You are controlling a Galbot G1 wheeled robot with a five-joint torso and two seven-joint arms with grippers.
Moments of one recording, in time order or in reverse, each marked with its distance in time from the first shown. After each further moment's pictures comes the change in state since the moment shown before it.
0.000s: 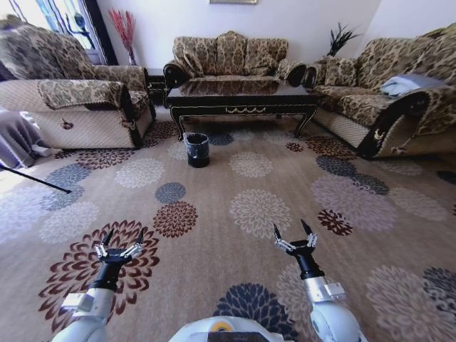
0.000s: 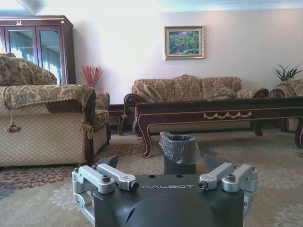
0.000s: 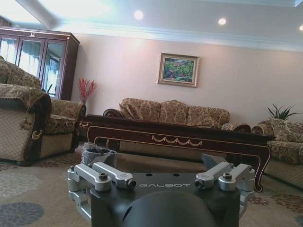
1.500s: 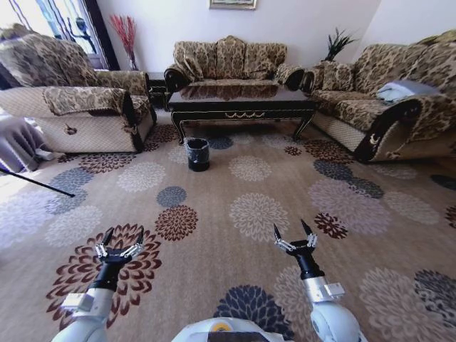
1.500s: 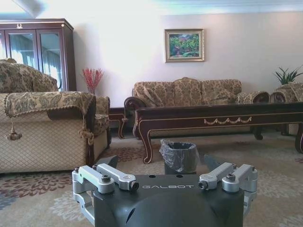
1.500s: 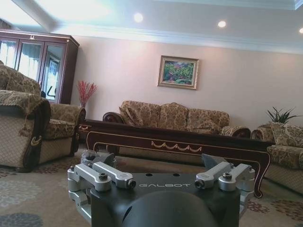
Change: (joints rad) left arm 0.000 0.000 0.000 0.000 0.000 0.000 0.000; right arm 0.000 0.000 0.000 0.000 0.000 0.000 0.000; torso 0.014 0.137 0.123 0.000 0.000
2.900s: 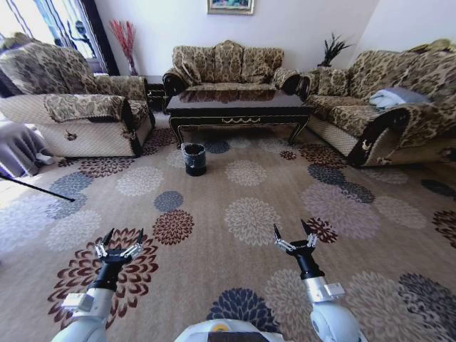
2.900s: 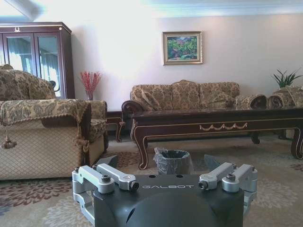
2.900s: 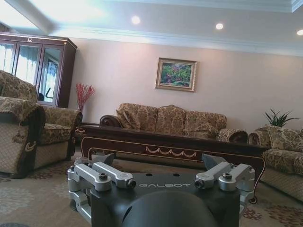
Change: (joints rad) left arm 0.000 0.000 0.000 0.000 0.000 0.000 0.000; right arm 0.000 0.000 0.000 0.000 0.000 0.000 0.000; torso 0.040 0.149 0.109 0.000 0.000
